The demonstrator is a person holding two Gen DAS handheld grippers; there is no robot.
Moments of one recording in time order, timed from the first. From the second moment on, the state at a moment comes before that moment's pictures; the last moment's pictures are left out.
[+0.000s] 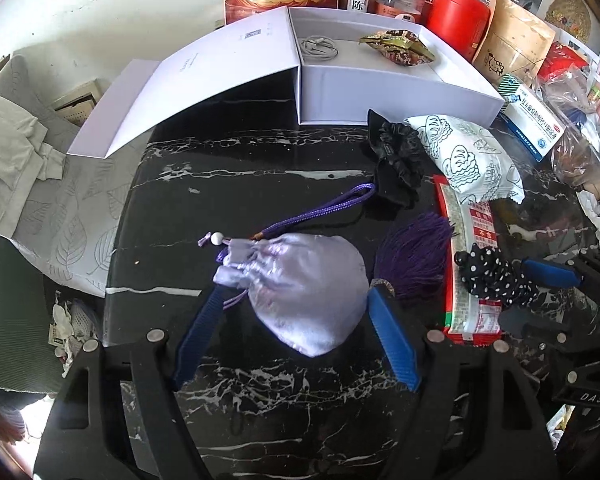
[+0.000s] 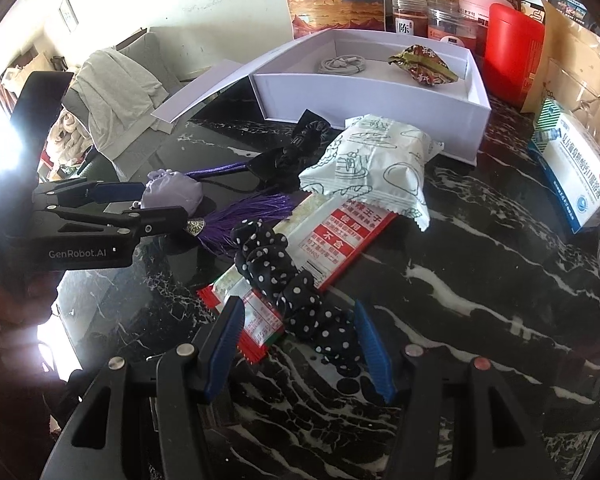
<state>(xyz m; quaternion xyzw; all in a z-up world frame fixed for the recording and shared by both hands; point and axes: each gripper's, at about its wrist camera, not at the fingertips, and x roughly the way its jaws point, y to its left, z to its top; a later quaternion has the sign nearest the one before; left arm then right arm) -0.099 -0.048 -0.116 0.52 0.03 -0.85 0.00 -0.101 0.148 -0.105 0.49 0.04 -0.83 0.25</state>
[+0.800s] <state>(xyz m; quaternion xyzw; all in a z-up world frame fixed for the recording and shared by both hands) -0.093 -0.031 -0.120 0.52 0.01 -0.85 -0.03 -0.083 0.176 -0.105 0.50 0.03 -0.83 0.24</state>
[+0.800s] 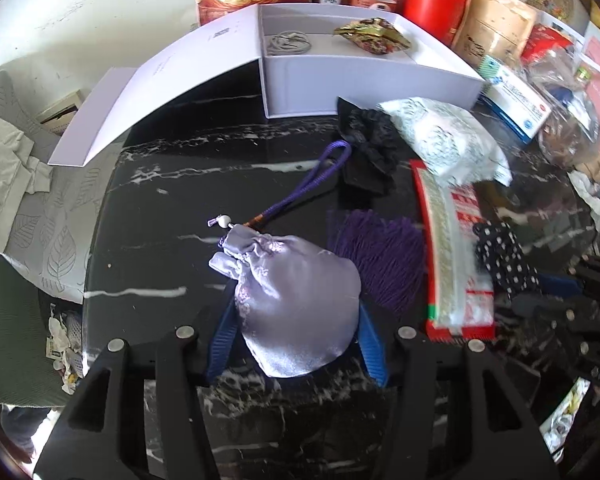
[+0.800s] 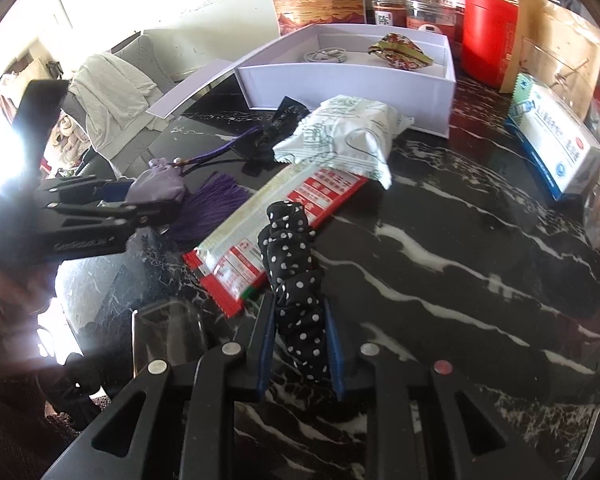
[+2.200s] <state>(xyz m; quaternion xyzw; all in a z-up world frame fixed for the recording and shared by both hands) -0.057 -0.023 -0.074 0.51 0.01 -0.86 -0.03 -0.070 0.164 -0.073 0.46 0.07 -0.85 0.26</state>
